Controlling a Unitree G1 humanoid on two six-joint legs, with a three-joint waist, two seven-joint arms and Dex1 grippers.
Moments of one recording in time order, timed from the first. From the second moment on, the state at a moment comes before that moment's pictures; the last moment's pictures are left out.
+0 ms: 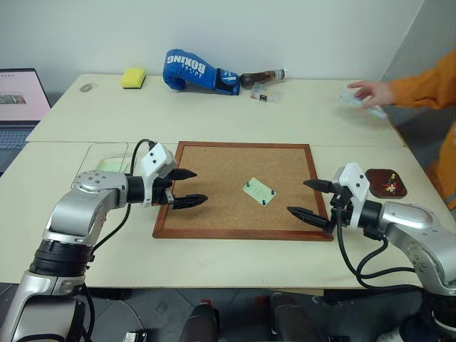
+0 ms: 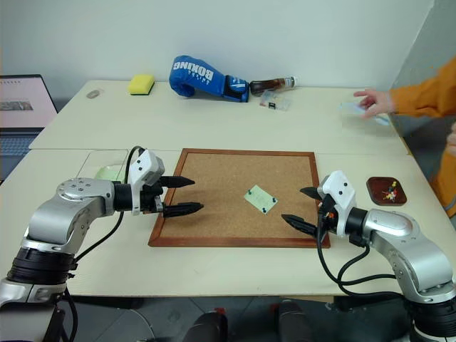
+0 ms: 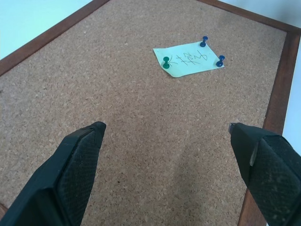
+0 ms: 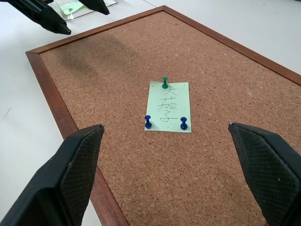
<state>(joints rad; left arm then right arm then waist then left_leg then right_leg) -0.50 0.80 -0.04 0.00 -0.39 0.58 -1.11 -0.21 -0.68 -0.05 -0.50 0.50 0.72 0.76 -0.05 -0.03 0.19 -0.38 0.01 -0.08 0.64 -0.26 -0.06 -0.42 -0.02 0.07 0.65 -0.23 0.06</state>
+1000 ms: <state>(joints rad) -0.51 0.78 -0.04 0.01 -0.39 0.59 -1.11 -0.21 -0.68 -0.06 -0.50 0.50 0.73 0.76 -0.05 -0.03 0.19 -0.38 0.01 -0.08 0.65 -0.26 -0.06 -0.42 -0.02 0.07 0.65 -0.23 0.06</state>
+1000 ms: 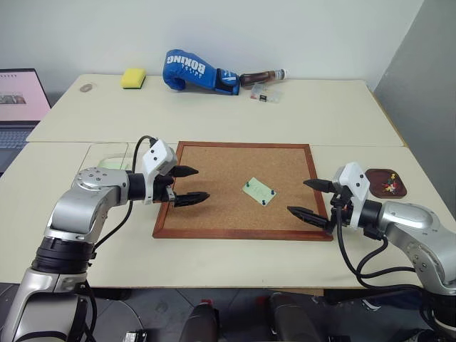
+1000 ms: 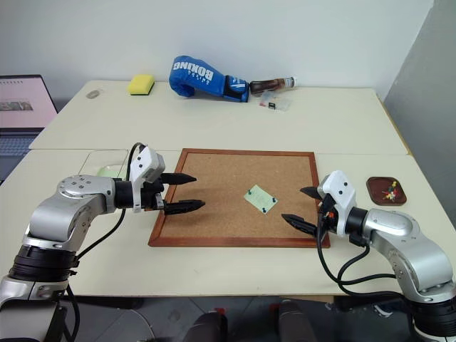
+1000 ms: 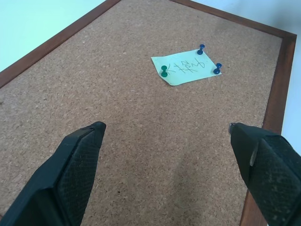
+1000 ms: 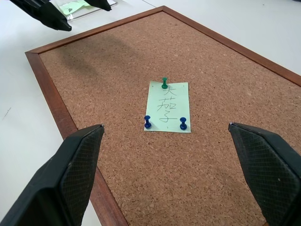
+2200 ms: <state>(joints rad) -0.43 0.55 -0.17 0.14 -0.19 0.31 -0.99 -0.43 -0.45 0.16 -0.23 0.29 0.62 0.63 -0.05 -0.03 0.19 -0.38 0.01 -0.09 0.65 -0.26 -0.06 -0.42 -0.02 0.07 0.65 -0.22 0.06</state>
